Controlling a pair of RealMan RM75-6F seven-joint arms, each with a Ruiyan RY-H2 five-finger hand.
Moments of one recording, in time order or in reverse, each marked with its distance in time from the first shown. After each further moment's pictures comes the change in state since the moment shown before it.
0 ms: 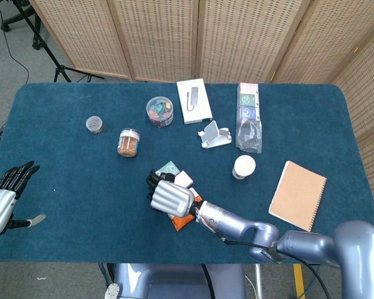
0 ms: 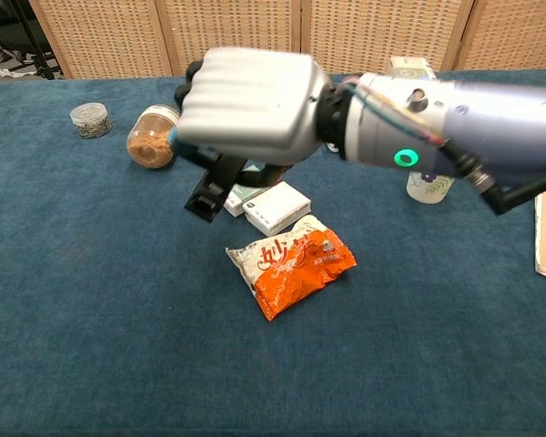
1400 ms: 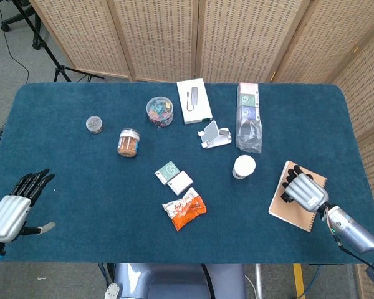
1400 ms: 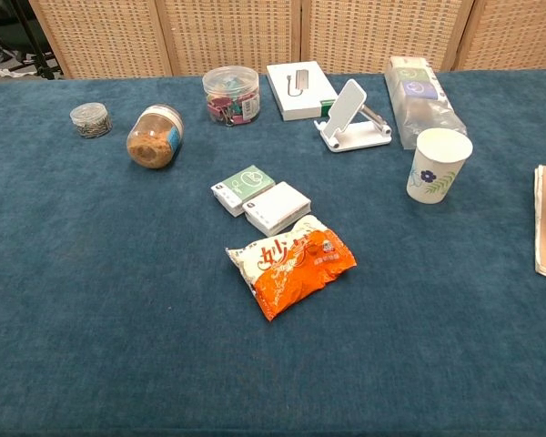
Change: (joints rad) left arm 0.005 -0.017 0.019 -0.041 0.047 -0.028 0.092; right arm -0.454 0.237 -0.336 0.560 -0.107 0.307 0.438
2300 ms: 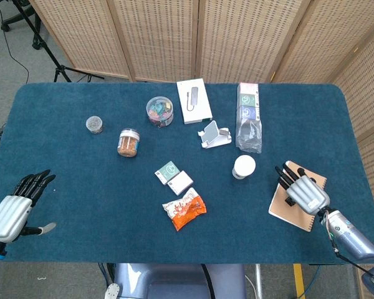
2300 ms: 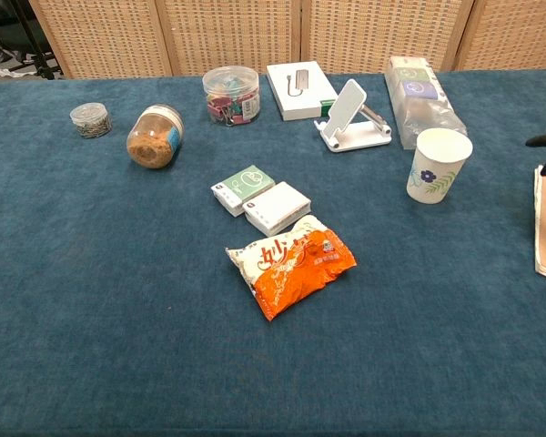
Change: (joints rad) left arm 0.000 0.000 0.000 -0.006 -0.002 -0.011 0.006; right arm -0.032 0.068 0.044 -0.198 0.088 -0.022 -0.143
